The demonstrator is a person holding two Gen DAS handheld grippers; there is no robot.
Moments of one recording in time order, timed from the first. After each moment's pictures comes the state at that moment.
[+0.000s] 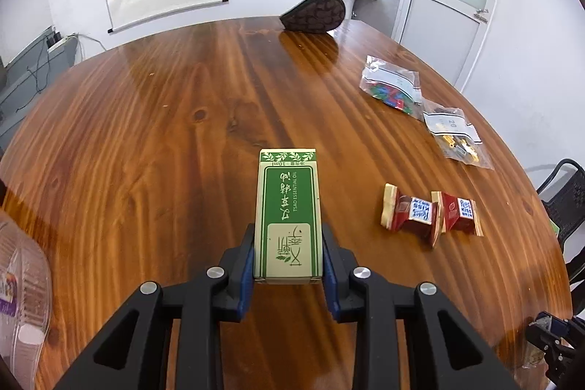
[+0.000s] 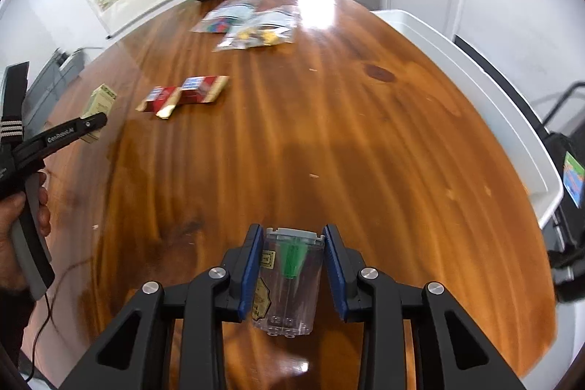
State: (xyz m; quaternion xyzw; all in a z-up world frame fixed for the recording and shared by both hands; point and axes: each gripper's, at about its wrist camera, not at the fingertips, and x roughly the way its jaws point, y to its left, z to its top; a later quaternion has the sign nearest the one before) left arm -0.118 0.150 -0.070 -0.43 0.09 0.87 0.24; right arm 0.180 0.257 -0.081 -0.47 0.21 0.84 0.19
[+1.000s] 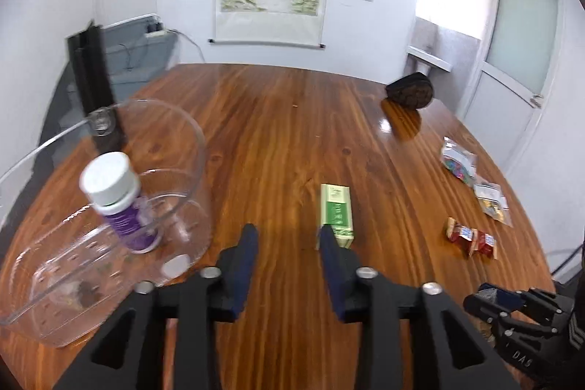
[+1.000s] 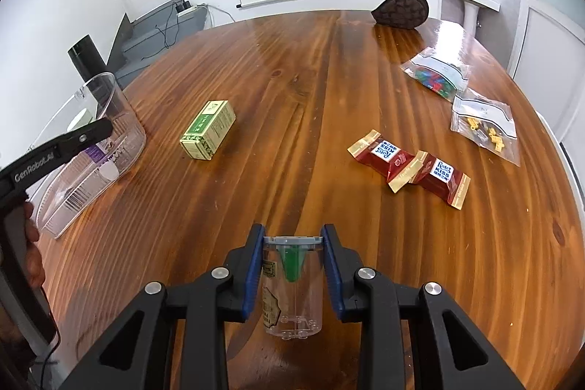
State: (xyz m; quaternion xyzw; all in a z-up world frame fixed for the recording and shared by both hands) left arm -0.075 0.007 -0.012 -0.37 -0.01 0.92 0.11; right arm 0.068 0.141 -0.061 -0.44 0.09 0.90 -0.01
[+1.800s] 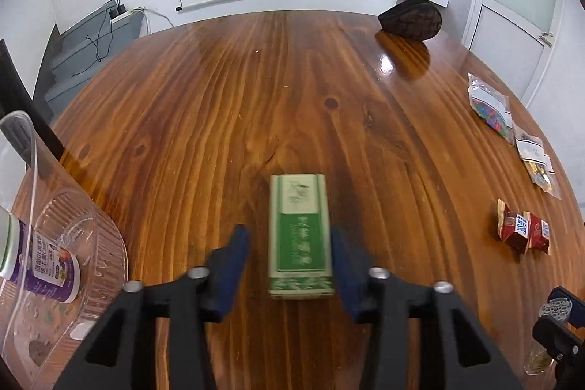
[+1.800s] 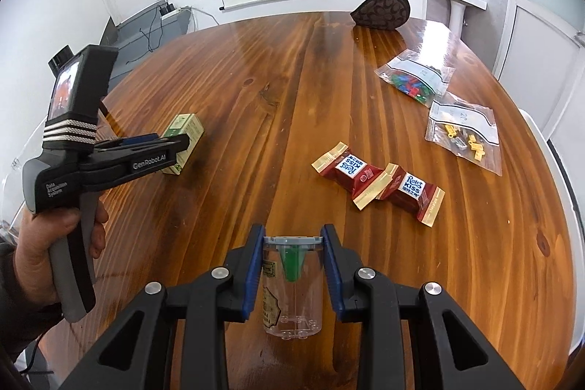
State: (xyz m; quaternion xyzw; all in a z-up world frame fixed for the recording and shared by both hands) left arm -0.153 0.083 -0.081 -0.45 0.08 0.88 0.11; right arm 0.057 0.165 -0.057 -0.44 0.09 0.89 0.02
